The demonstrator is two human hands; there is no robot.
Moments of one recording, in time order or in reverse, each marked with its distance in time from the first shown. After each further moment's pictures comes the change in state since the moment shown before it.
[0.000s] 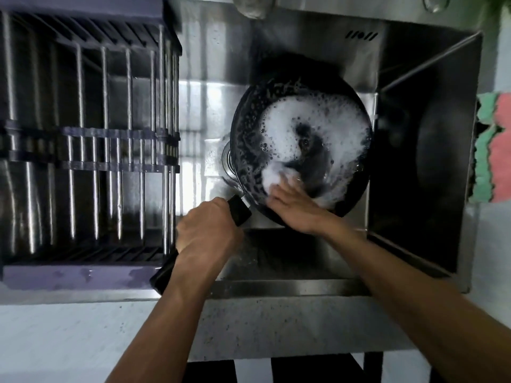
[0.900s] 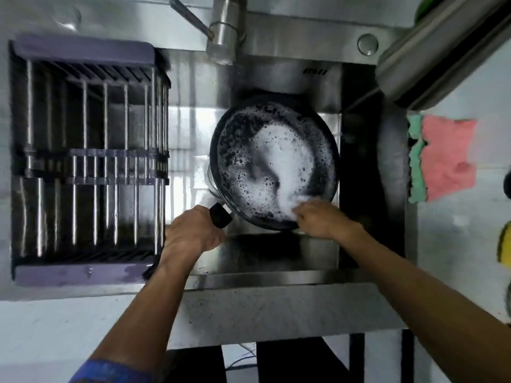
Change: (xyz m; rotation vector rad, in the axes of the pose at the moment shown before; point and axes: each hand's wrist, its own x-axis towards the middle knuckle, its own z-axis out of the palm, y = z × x) left_hand 0.002 -0.001 -0.005 -0.052 -0.090 -0.041; right_hand -0.063 0.057 -0.034 -0.425 -0.063 0.140
